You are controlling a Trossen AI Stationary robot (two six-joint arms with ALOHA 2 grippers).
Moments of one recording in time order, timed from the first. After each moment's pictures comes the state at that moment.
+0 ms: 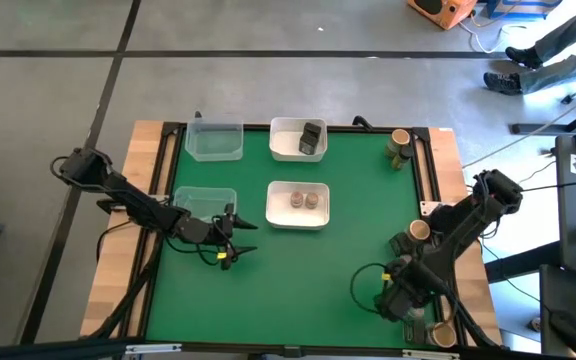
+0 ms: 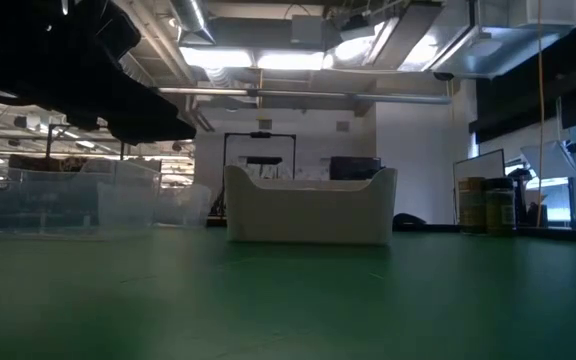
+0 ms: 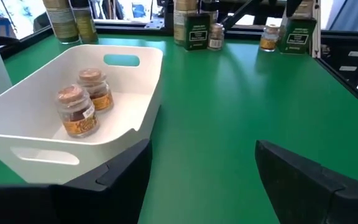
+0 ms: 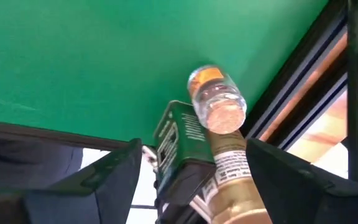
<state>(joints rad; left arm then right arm) -0.42 1.33 0.28 0.74 -0.46 -0.18 0.83 1.59 1.19 -1.10 -0.40 2.07</state>
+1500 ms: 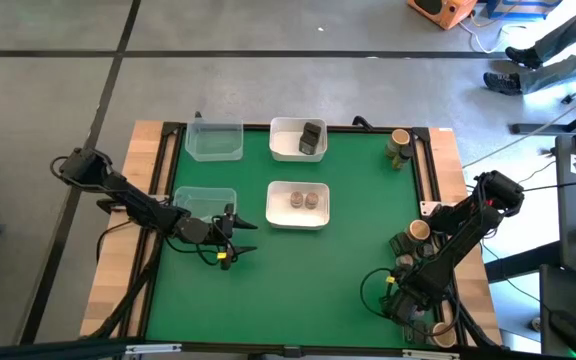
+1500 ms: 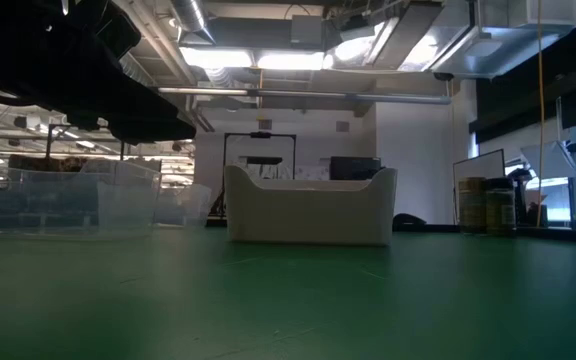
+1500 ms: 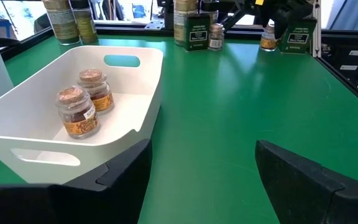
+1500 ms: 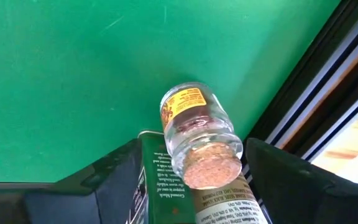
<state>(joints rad) -0.42 1.33 0.28 0.74 -0.46 -0.17 0.90 1.59 0.97 -0.86 -0.43 2.19</state>
